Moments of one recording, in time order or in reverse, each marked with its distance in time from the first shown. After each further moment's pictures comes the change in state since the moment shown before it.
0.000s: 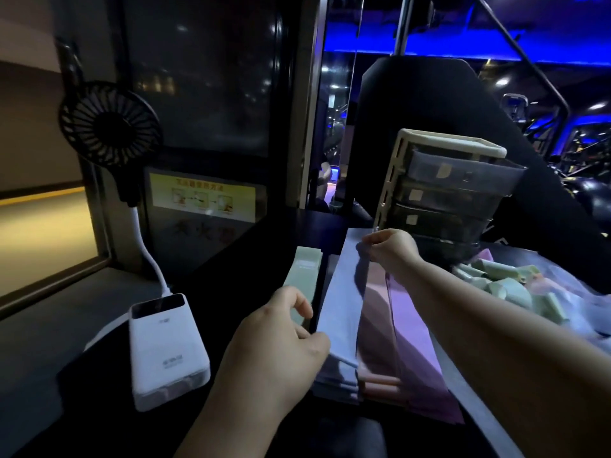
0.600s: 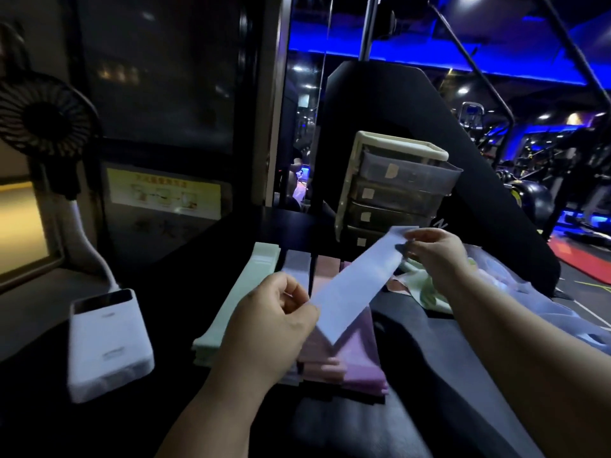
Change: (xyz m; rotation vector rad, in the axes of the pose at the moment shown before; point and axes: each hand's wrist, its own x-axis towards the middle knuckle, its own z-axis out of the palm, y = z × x) left_hand 0.001 0.034 0.041 -0.346 0.053 0.082; right_hand -0.039 0.044 -0.134 0.282 0.198 0.023
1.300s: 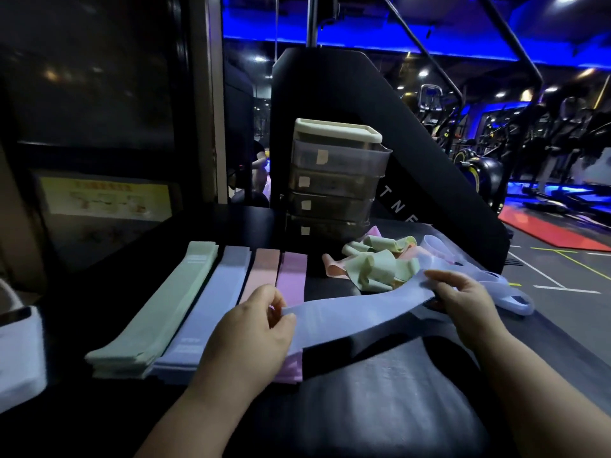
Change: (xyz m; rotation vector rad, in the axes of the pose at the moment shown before) left_hand -0.014 0.021 0.079 0.348 -0.100 0.083; right_hand -0.048 0.082 -0.141 0.055 0.099 0.095
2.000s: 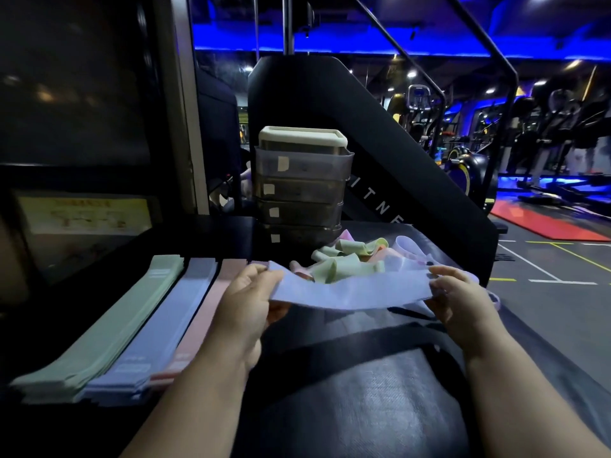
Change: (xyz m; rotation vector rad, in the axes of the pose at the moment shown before) left_hand 0.039 0.058 0.055 -0.979 -0.050 -0.322; right_hand 0.017 -0.010 -0.045 0.366 0.084 0.204
